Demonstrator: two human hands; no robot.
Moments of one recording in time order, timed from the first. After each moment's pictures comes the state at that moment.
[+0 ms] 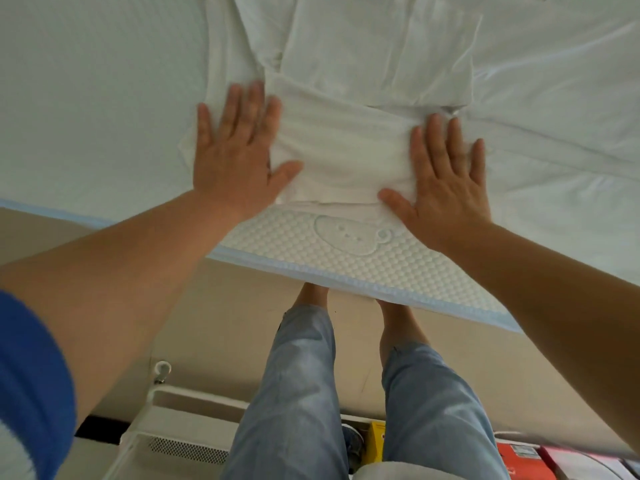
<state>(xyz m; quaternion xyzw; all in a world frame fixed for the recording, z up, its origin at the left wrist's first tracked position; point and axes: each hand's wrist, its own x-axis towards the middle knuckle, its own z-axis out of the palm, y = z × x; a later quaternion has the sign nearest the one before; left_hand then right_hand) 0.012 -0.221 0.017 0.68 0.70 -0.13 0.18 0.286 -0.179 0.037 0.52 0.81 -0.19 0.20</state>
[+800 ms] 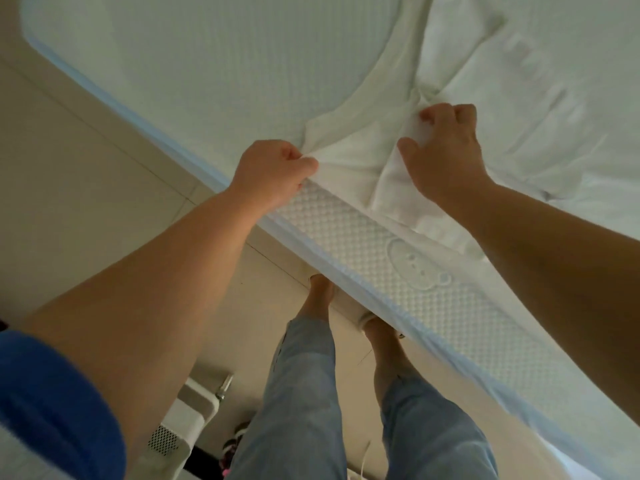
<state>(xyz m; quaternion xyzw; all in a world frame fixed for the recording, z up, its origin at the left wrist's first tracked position) -0.048 -0.283 0.052 0.23 0.86 0.18 0.43 0.119 -0.140 0.047 0.52 0.79 -0.32 0.05</state>
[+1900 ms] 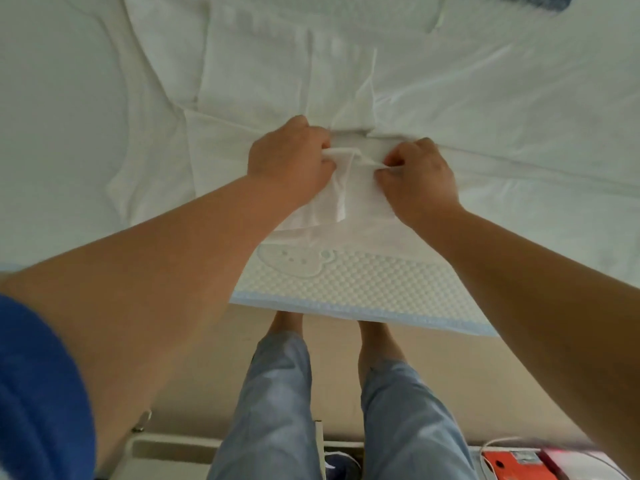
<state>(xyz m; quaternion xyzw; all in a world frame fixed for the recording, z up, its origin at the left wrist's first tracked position) 0.142 -0.138 0.048 0.66 0.70 0.00 0.29 0.318 -0.132 0.046 0.70 0.63 -0.33 0.06</state>
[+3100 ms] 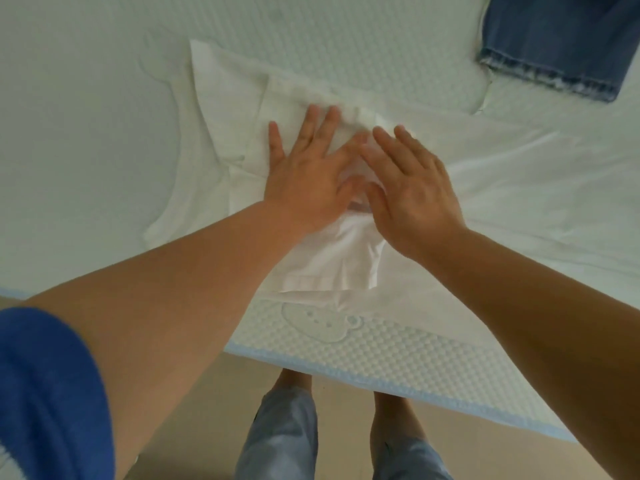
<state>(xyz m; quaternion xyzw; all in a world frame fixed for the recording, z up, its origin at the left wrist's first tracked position) 0.105 -0.103 0.017 0.71 0.68 -0.03 0.18 0.264 -0.089 0.052 0.48 0.85 -0.22 -0.01</state>
